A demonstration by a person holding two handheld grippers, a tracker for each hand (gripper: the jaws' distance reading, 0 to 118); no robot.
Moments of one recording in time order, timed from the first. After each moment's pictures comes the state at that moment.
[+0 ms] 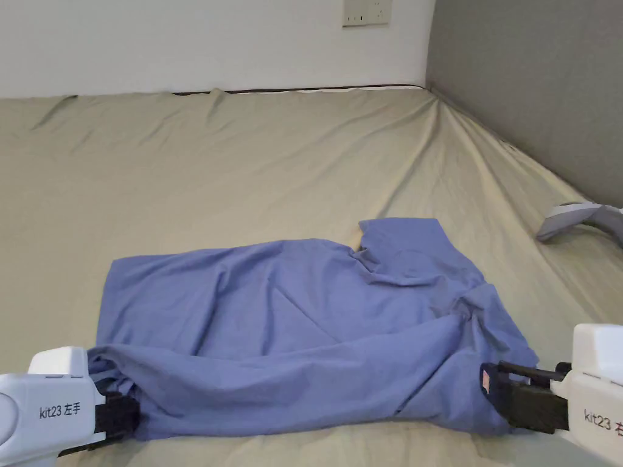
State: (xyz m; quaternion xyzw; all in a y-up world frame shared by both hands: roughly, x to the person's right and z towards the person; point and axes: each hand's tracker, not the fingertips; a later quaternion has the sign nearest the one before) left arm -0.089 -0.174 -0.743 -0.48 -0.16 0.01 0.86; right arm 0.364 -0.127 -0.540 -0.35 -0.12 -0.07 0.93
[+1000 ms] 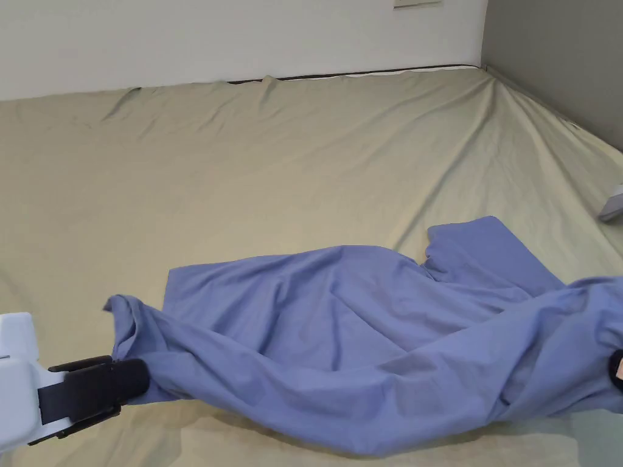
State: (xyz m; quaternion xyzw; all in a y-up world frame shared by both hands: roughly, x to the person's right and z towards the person) left arm -0.156 -0.072 -0.632 -0.39 -0.23 0.14 0.88; right arm 0.364 -0.086 -0.449 -0.28 -0.10 -0.14 0.95
